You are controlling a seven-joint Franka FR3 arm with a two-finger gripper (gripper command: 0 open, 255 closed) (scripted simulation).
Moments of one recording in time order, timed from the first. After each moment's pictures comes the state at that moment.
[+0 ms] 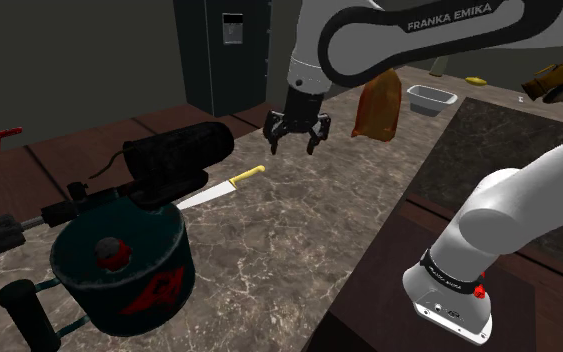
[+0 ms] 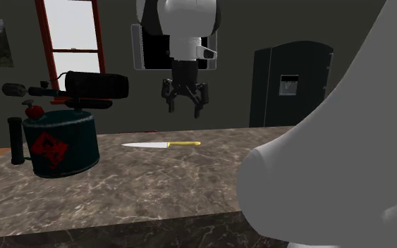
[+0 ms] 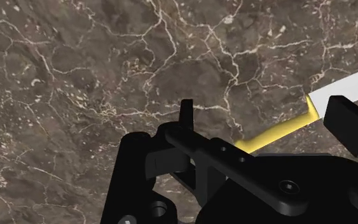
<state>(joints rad) -0.13 -0.42 0.44 -2.33 0.21 2.03 0.82</state>
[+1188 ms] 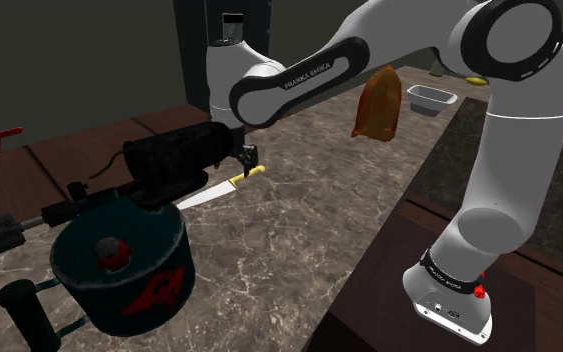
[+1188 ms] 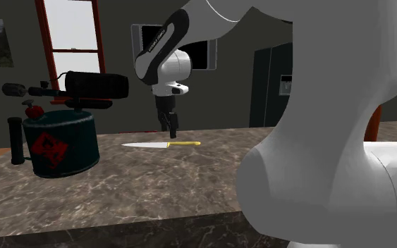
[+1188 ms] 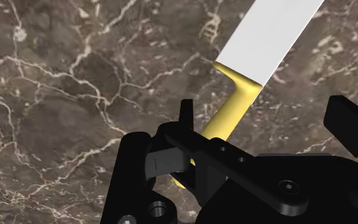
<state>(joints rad) -0.14 0.33 0.57 -1.86 -0.28 2.14 1.73</state>
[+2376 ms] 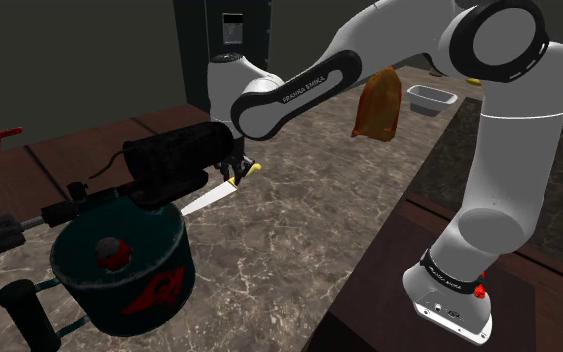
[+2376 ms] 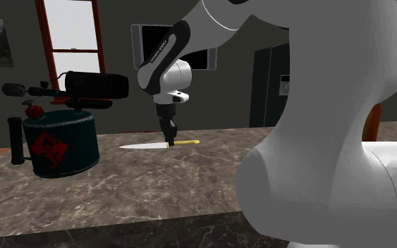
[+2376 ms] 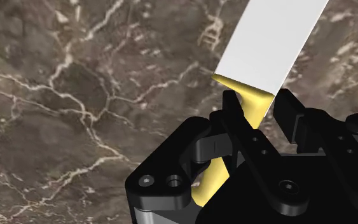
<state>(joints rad) -0.13 0.37 0.55 -1.88 -0.32 2.20 1.76</state>
